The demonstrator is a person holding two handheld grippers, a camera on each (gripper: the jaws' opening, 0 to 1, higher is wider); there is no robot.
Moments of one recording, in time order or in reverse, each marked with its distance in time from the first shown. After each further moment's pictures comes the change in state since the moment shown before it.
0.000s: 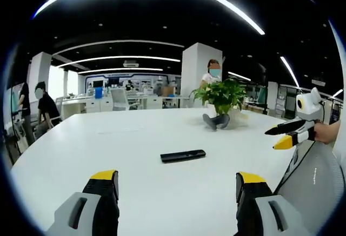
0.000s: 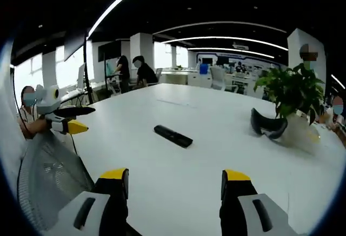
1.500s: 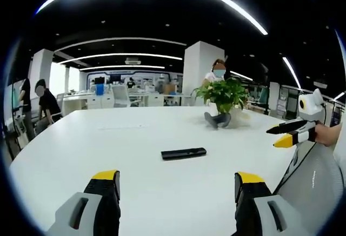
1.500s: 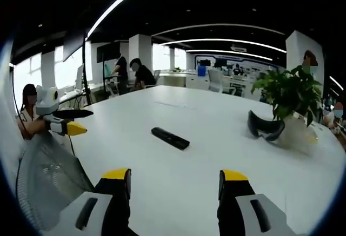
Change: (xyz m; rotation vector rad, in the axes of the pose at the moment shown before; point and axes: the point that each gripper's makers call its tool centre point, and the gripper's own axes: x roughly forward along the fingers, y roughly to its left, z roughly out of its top) left arm -0.001 0.000 -0.005 -0.038 0.016 -0.002; right arm -0.002 -0.003 0.002 -0.006 -0.013 -0.016
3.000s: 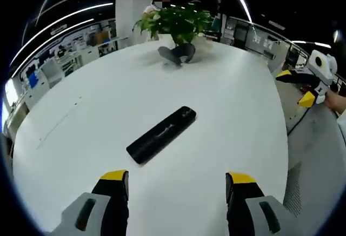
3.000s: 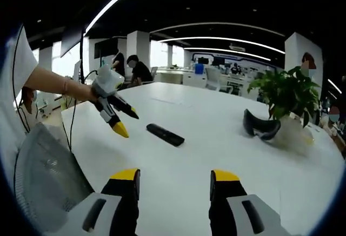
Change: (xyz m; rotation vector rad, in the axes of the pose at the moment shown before) left arm 0.159 0.004 -0.038 0.340 0.592 -0.457; right arm -0.001 -0.009 -0.006 -0.020 0.024 -0.027
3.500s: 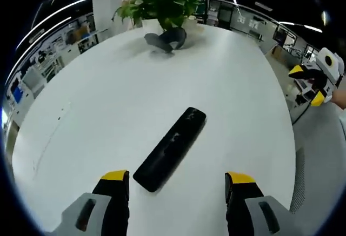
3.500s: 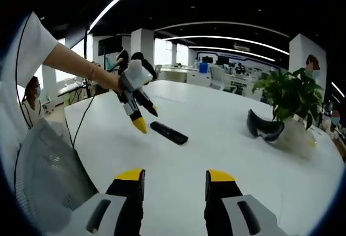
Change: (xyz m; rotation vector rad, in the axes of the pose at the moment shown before) left arm 0.035 0.025 0.024 0.109 0.155 -0.087; right arm 0.002 0.005 -0.002 -0.027 0.015 0.028
